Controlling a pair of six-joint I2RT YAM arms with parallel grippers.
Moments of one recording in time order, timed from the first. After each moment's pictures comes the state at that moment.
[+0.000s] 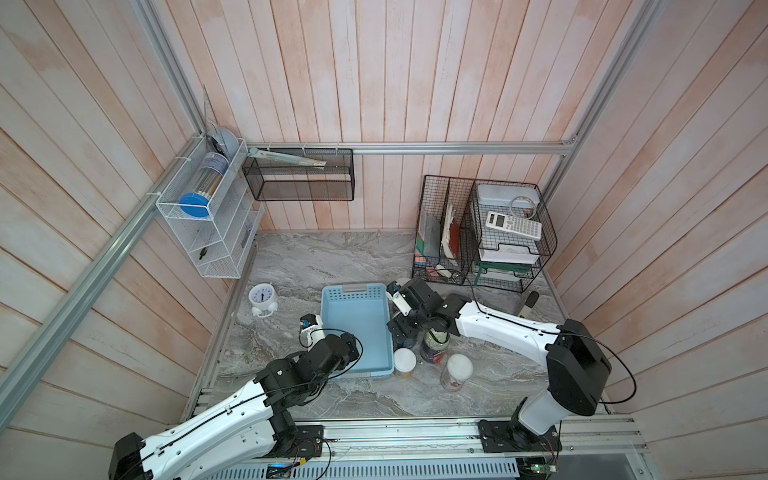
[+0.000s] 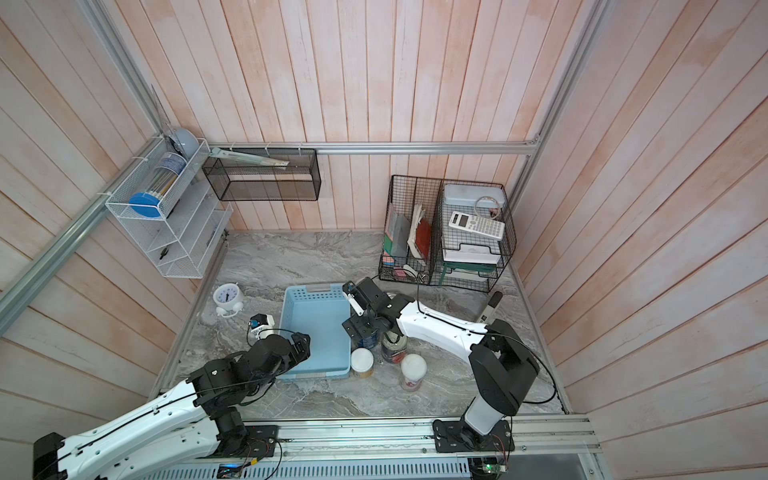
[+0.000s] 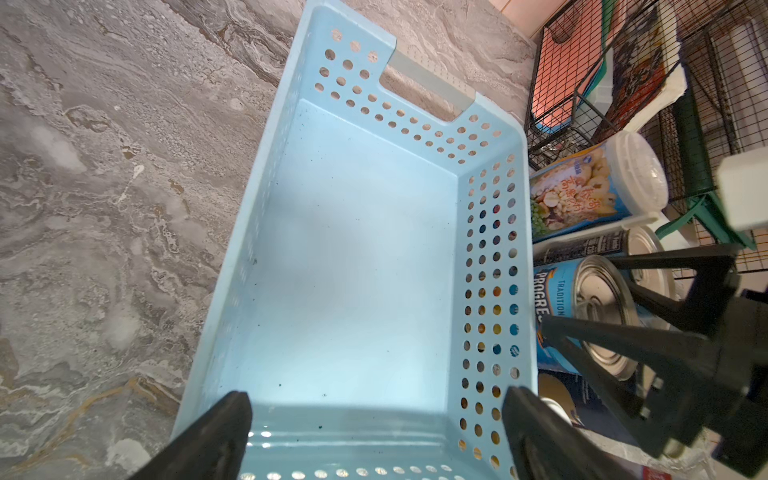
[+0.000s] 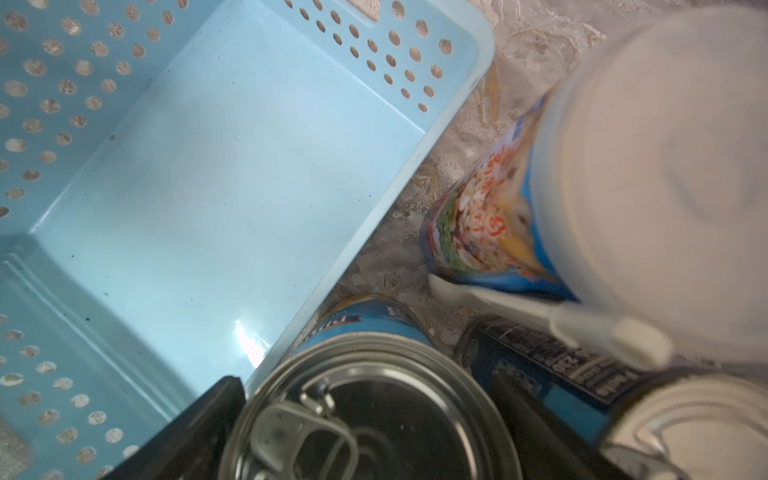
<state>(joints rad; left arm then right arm) -0.92 0.77 0.58 -0.66 -0.45 -1.11 0.86 1.63 1.13 -0.50 0.05 0.10</state>
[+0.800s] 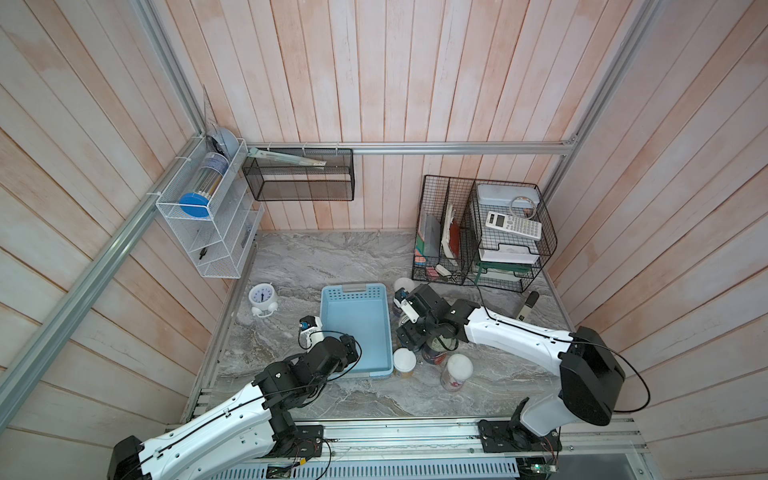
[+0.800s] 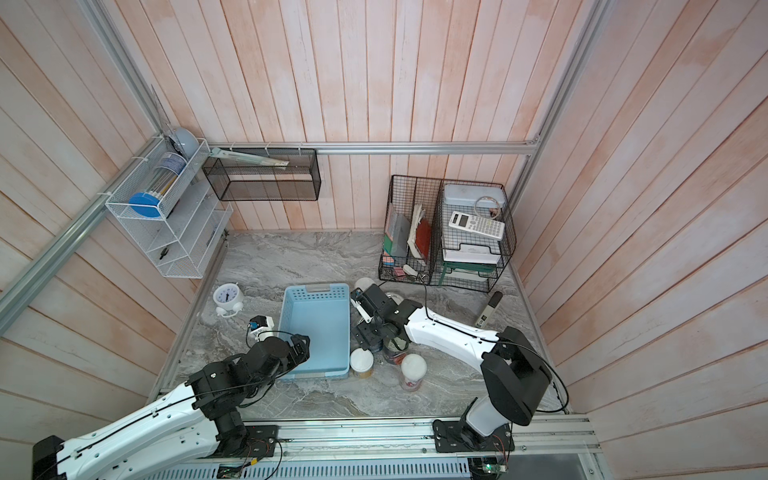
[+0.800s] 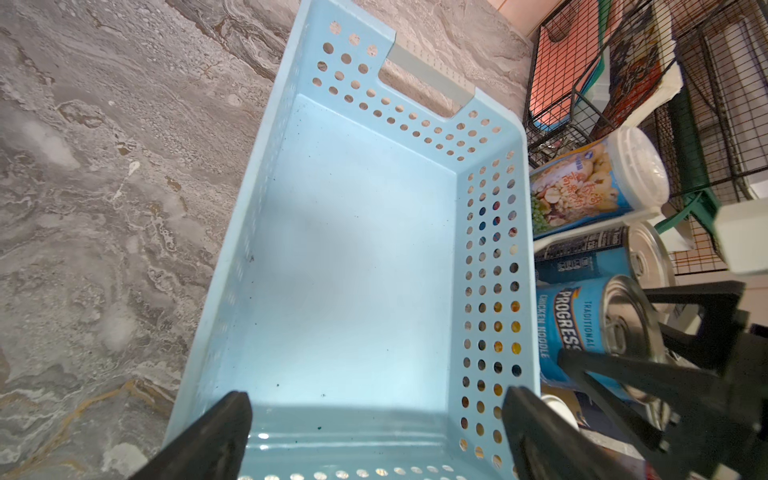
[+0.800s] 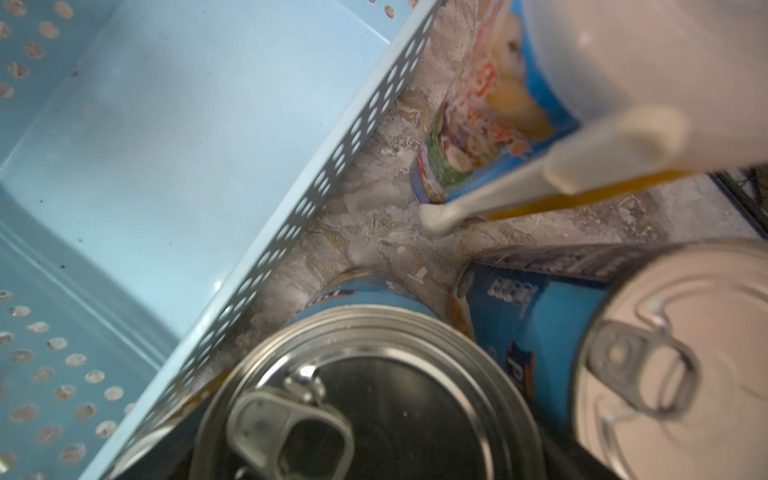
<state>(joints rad) -0.91 0.75 0.55 -0.64 -0.45 -1.10 0.86 1.52 1.06 -0.58 0.06 0.13</state>
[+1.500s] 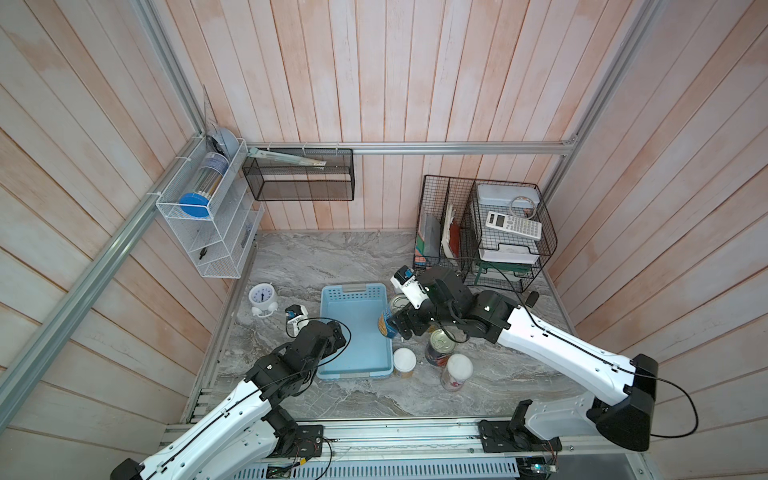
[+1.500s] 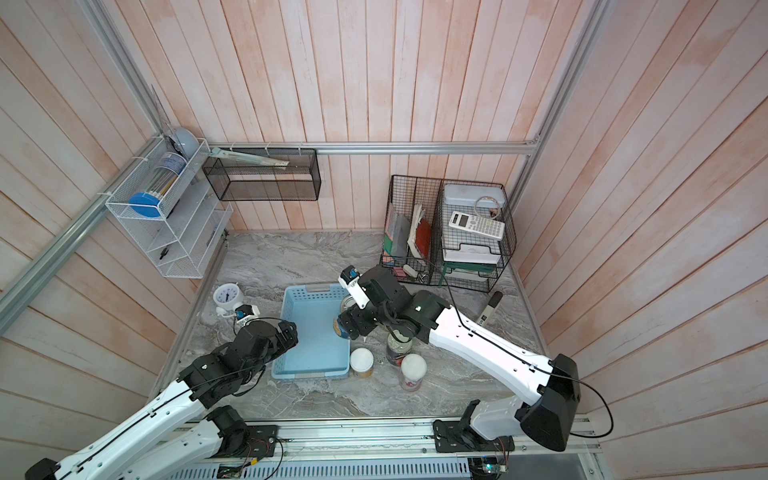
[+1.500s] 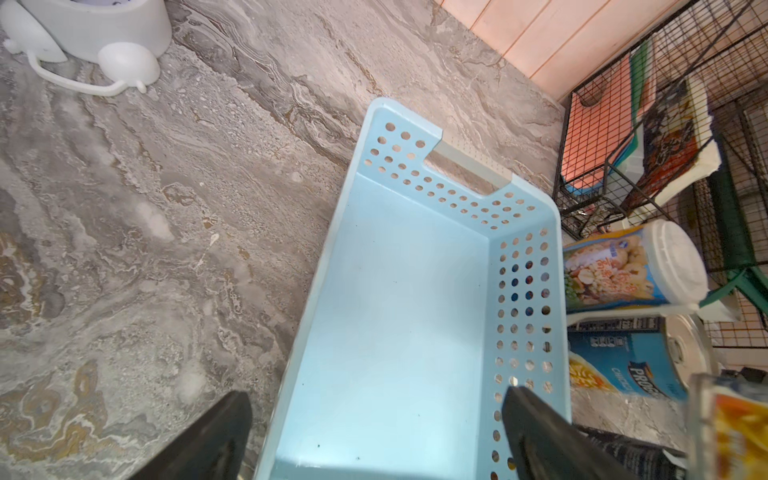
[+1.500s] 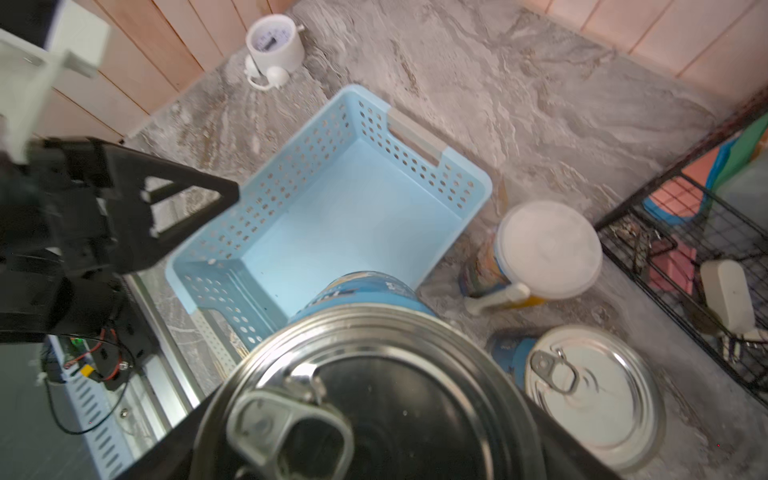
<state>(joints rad) -0.67 0.75 0.60 -0.63 -0.40 -0.95 0.95 1.39 1.34 -0.67 -0.04 0.15</state>
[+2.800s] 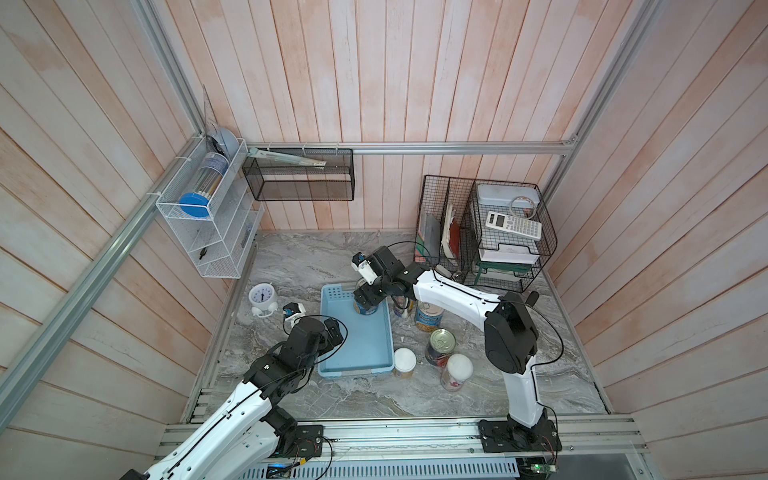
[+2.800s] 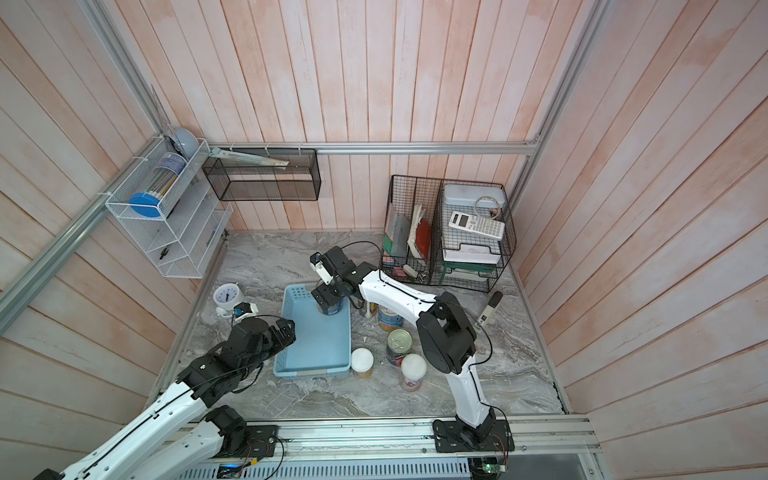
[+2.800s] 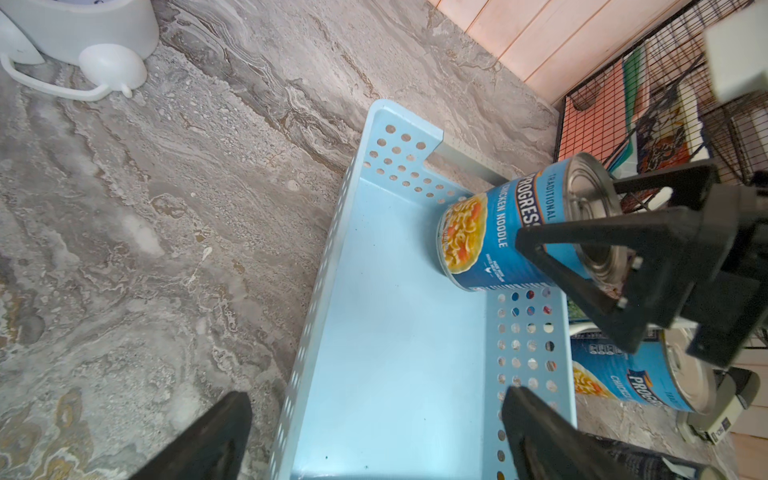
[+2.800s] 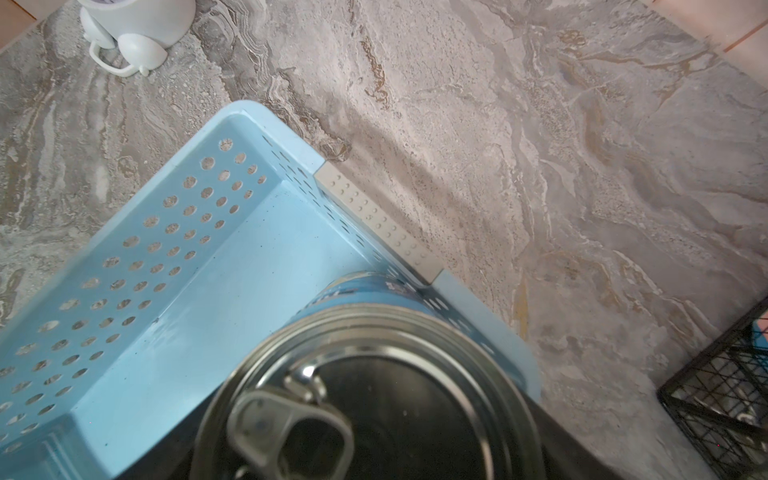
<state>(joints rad) -0.58 0.74 0.55 -0.56 -0.30 -0.87 0.85 2.07 1.75 -0.57 -0.03 0.03</state>
